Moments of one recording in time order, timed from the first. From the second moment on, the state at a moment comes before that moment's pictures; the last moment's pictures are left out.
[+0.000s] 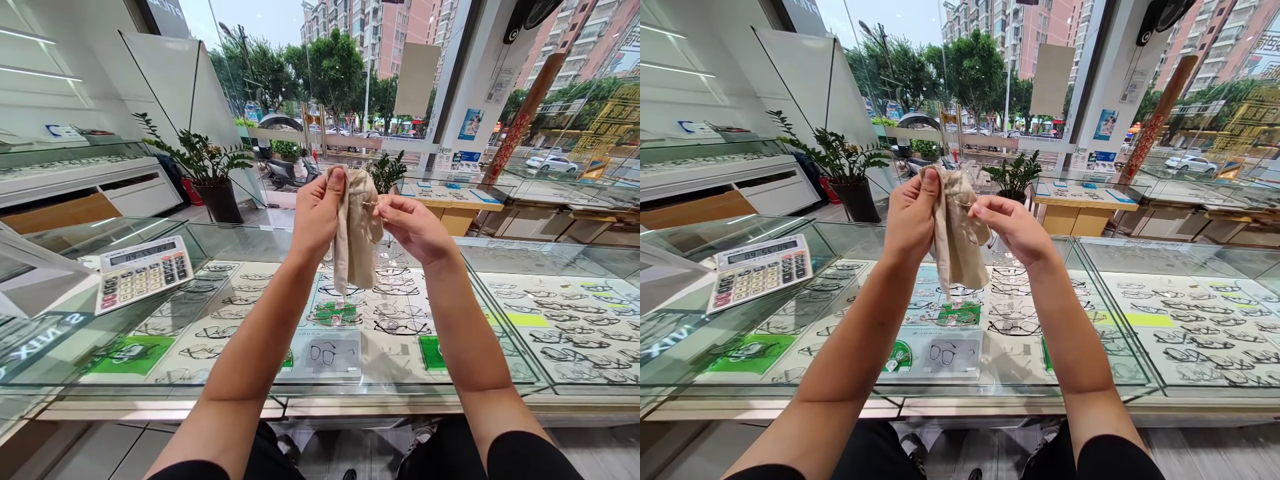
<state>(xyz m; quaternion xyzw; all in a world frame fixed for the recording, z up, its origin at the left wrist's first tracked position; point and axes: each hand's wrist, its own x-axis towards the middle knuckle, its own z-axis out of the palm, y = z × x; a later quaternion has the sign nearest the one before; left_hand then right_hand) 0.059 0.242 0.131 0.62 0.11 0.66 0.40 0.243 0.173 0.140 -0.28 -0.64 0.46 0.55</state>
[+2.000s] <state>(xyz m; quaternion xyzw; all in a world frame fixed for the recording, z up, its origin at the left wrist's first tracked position) 0.021 0.177 0.152 0.66 0.27 0.70 -0.05 0.229 0.104 0.152 -0.40 -0.63 -0.21 0.63</state>
